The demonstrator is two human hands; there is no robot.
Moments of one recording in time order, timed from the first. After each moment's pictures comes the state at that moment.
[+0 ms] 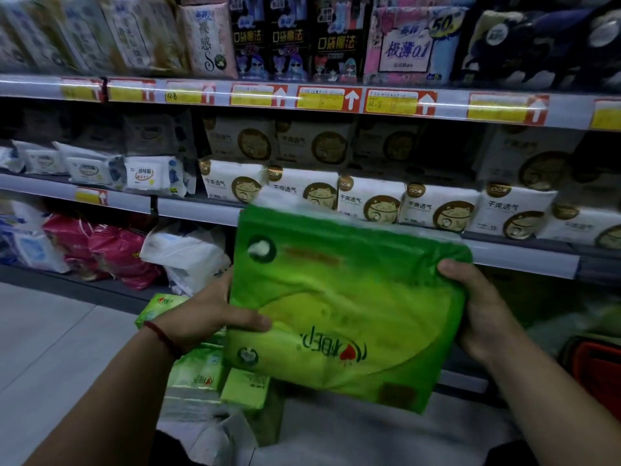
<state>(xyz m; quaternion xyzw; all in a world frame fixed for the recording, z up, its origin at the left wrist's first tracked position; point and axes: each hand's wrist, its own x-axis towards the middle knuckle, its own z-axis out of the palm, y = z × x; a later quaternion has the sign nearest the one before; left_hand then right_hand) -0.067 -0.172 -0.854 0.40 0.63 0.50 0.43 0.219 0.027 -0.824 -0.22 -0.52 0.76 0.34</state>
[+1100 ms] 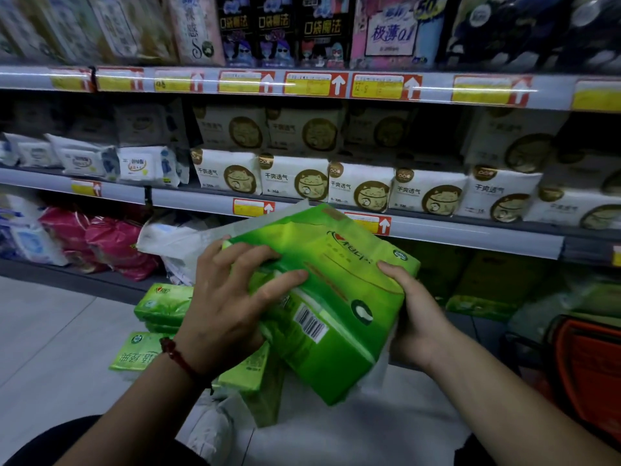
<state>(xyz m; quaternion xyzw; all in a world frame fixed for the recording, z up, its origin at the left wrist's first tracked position) -0.014 -0.173 -0.853 0.66 0.61 0.24 -0.37 0.192 -0.002 -0.860 -0.39 -0.31 0.86 0.12</state>
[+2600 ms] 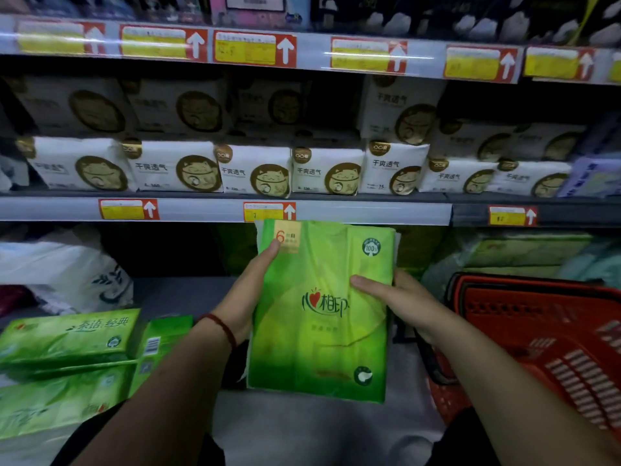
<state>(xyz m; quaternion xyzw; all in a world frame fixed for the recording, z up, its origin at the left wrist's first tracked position) 0.051 0.003 -0.925 0.25 0.57 0.56 0.55 0.301 0.099 -0.913 -0.46 -0.63 0.59 0.22</state>
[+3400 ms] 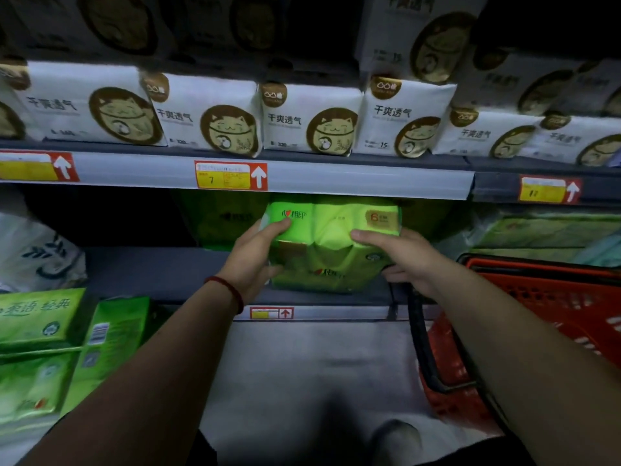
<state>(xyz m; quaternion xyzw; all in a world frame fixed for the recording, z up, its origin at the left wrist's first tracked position) 0.066 0.105 -0.991 0.19 0.52 0.61 0.57 0.291 0.186 -0.929 -0.58 -0.55 0.57 0.17</state>
